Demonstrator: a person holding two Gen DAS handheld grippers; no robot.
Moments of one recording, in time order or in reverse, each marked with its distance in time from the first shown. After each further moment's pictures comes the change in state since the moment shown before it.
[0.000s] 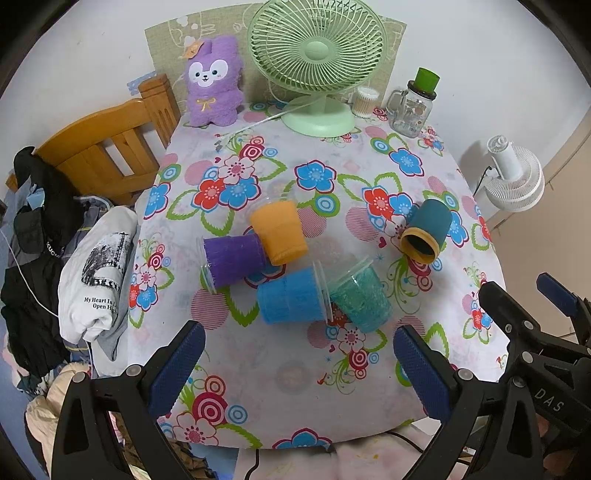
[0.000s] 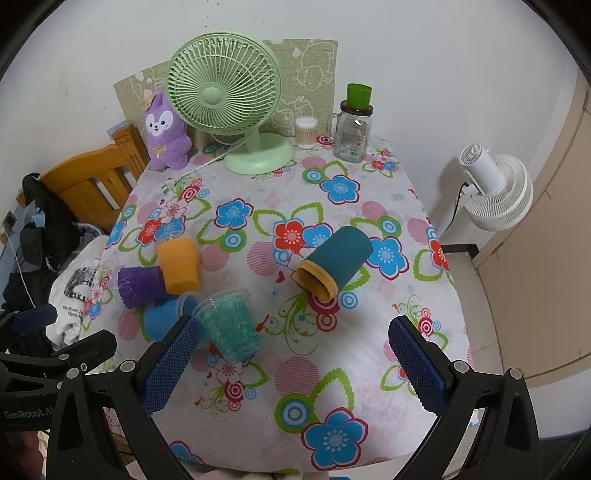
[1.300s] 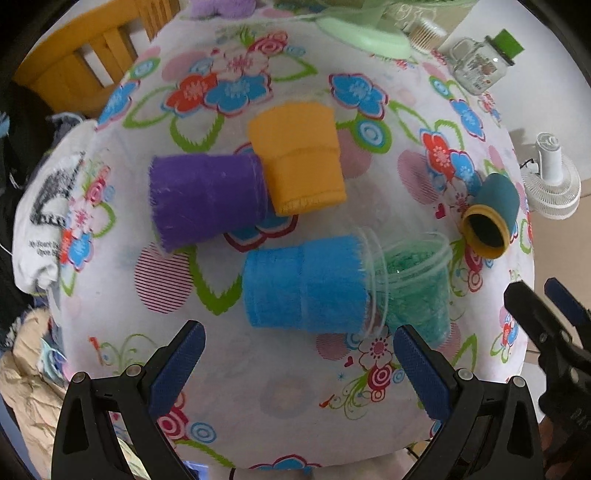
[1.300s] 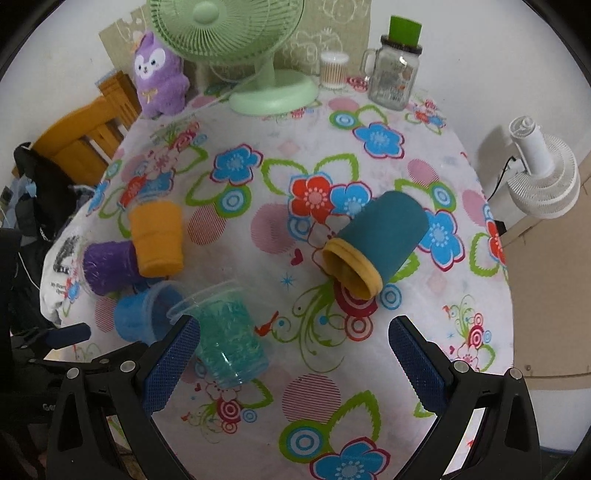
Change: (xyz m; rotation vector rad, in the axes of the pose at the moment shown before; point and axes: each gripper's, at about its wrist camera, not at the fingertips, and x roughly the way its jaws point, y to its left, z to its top) left arm 0.140 0.028 0.013 -0.165 0.307 -0.064; right arm 0.116 0.011 0.017 -0.051 0.216 0.065
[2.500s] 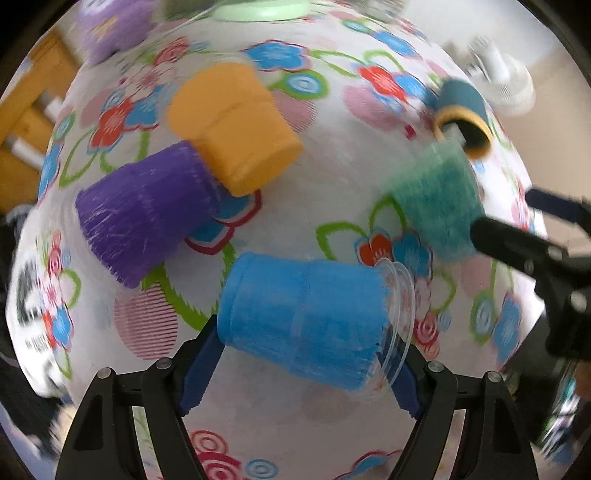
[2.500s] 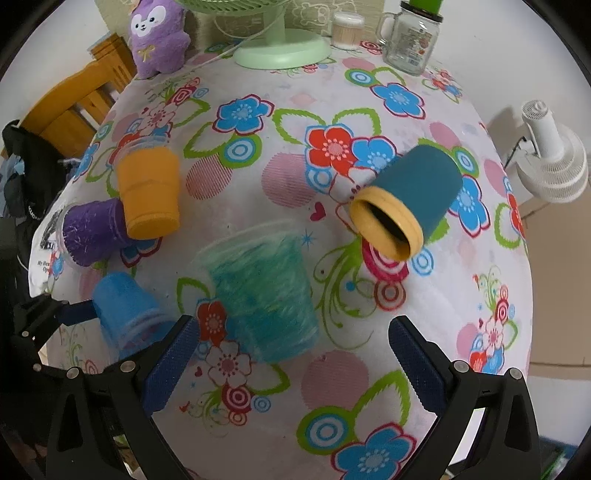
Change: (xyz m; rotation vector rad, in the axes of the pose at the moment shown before) left arm 0.024 0.000 -0.020 0.457 0.001 0.006; right arm 0.034 0.024 -0.020 -0.001 0.105 -0.033
